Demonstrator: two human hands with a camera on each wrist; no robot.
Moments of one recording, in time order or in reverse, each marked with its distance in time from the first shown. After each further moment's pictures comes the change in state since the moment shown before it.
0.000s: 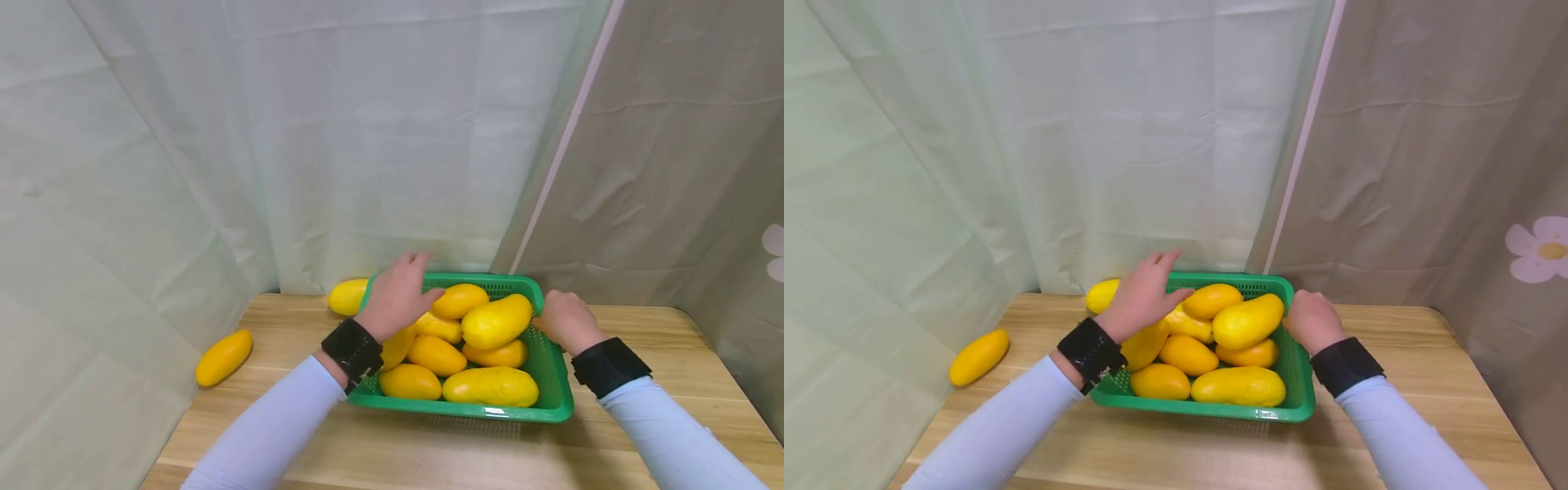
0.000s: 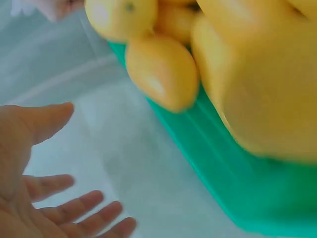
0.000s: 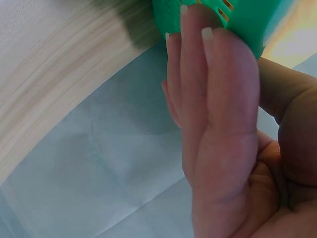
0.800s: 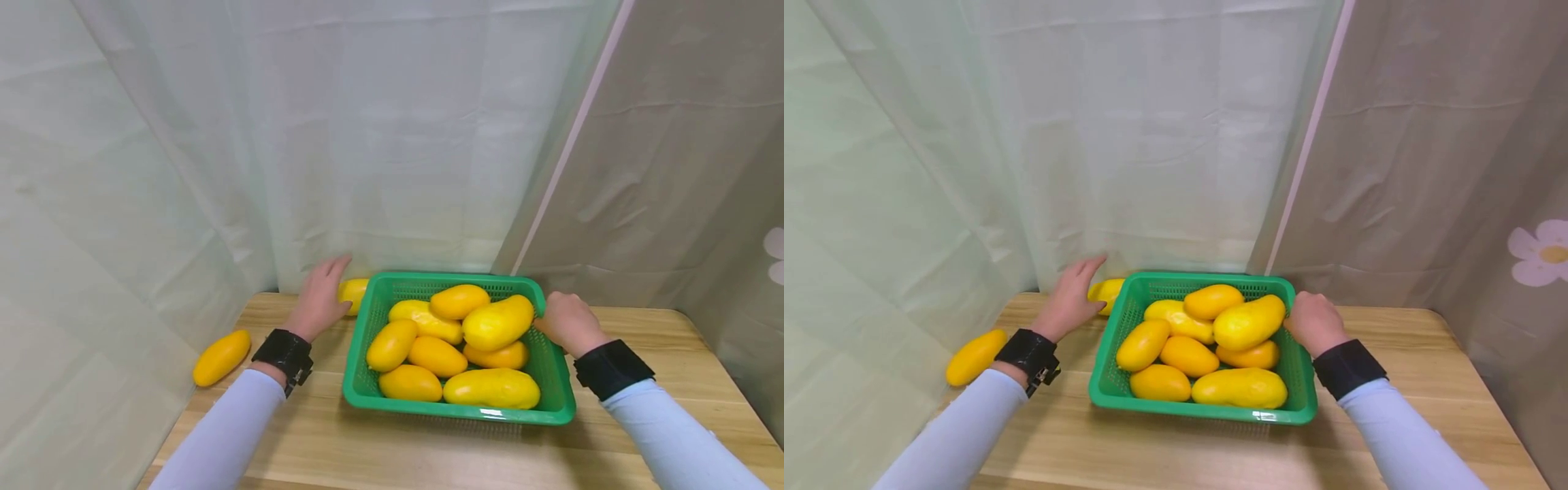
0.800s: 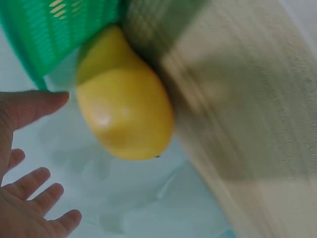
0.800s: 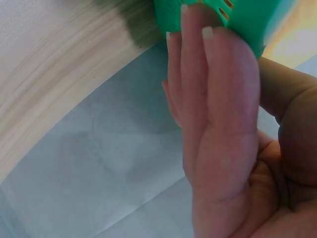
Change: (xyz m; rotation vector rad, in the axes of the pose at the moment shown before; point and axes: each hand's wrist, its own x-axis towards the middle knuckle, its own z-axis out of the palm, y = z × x) left_hand -0.028 -0.152 0.022 -0.036 0.105 -0.049; right_hand -0.005 0.008 -0.002 -0.011 0.009 0.011
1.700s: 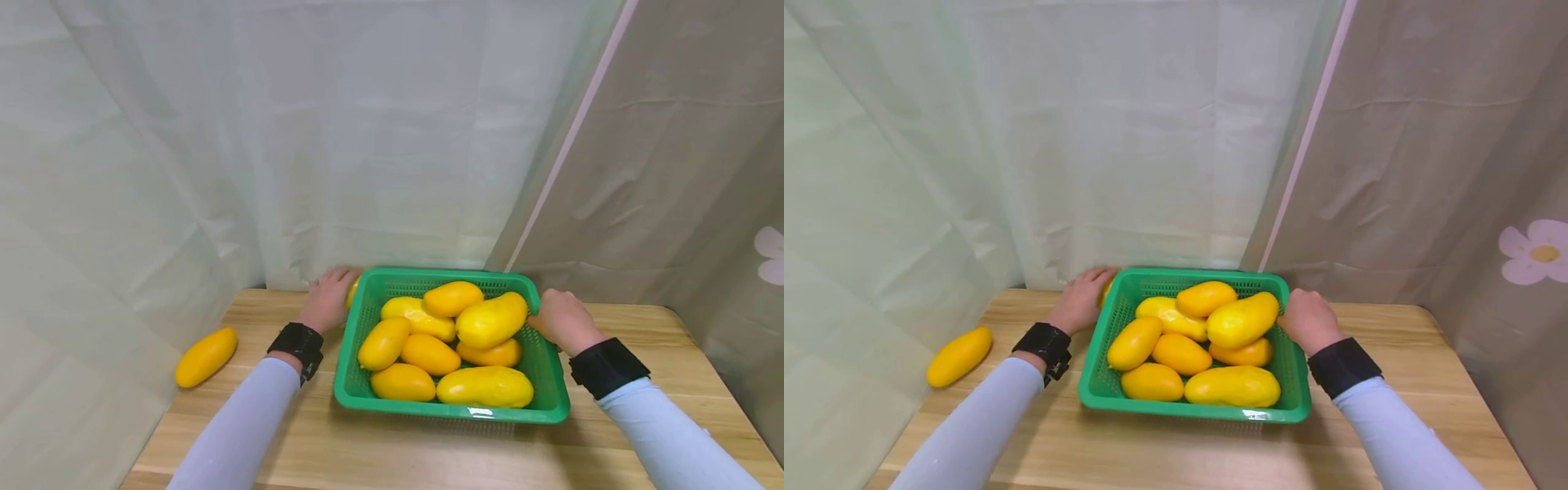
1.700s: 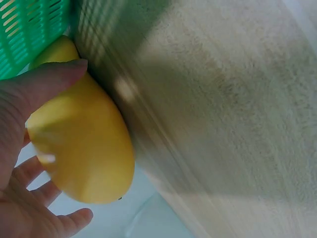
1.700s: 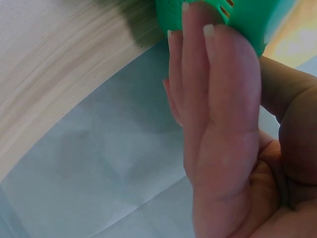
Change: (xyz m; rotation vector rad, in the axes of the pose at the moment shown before) left_hand 0.014 -0.017 0.058 0.090 -0.149 0.022; right_hand 0.004 0.001 0.001 0.012 -0.026 0.035
